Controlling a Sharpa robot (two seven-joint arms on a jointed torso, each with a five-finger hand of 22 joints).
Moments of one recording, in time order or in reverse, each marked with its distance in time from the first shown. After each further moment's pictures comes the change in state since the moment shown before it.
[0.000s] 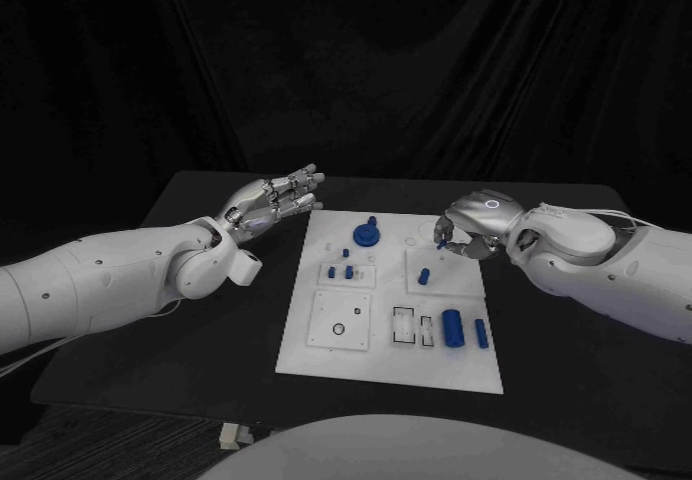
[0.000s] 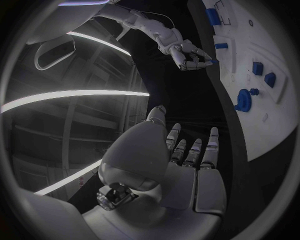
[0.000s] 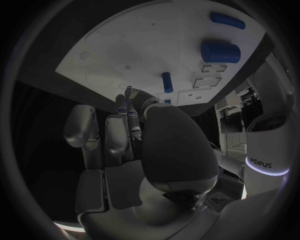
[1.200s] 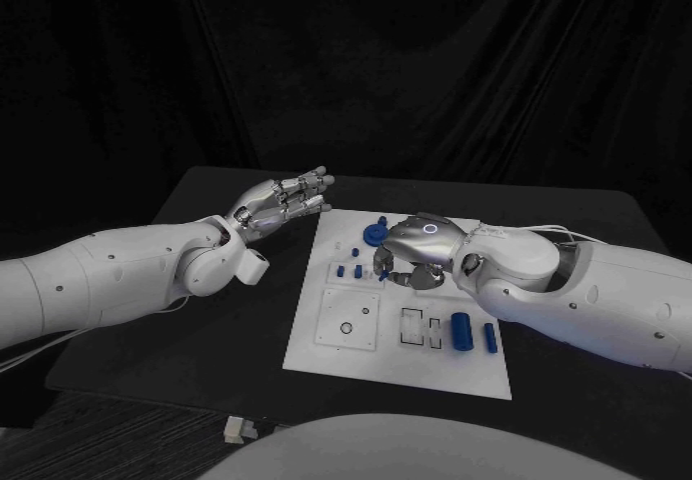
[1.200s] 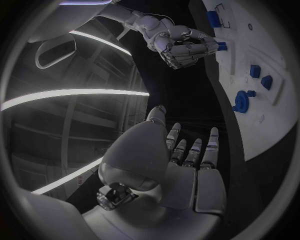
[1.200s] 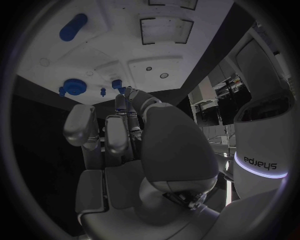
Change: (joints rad) left arm -0.007 -0.013 0.000 0.009 0.000 0.015 0.000; left_hand 0.000 0.000 -0.010 0.010 -0.007 0.012 -0.002 0.000 0.000 0.000 0.000 0.000 0.002 -0.002 -0.013 0.000 0.000 0.000 -0.011 -0.007 -0.005 -0.039; right arm -0.012 0.127 0.000 0.179 -0.003 0.083 -0.024; right_hand 0.001 -0.001 0.007 -0.007 -0.011 -0.003 0.002 -0.017 0.035 0.011 0.004 -0.029 -0.009 -0.001 0.006 -0.004 -0.006 0.000 0.004 0.004 -0.015 0.000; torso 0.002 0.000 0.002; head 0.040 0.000
